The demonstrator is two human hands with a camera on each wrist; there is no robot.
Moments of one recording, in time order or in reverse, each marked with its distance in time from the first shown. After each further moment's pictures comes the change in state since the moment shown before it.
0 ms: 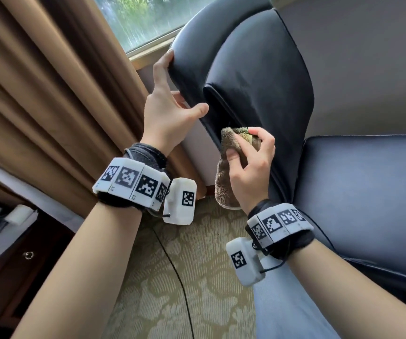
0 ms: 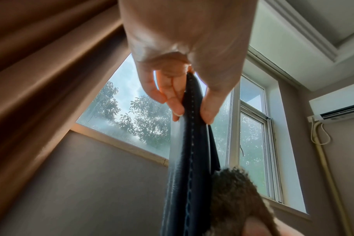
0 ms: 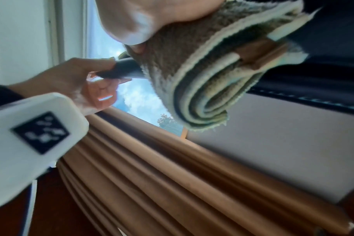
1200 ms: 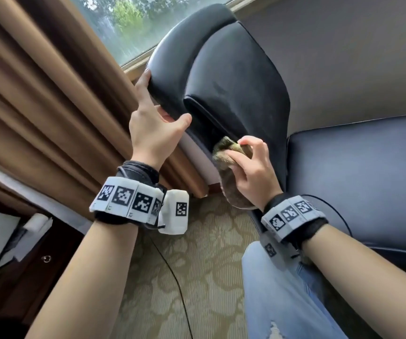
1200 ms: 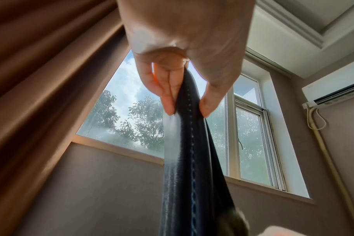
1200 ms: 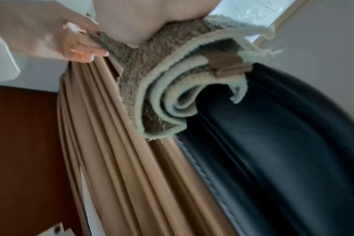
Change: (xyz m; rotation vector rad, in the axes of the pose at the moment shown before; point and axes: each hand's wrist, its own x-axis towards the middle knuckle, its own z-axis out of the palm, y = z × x) left_hand -0.039 0.045 0.003 0.229 0.088 -0.038; right_hand -0.004 0.035 -0.065 -0.169 -0.211 -0.347
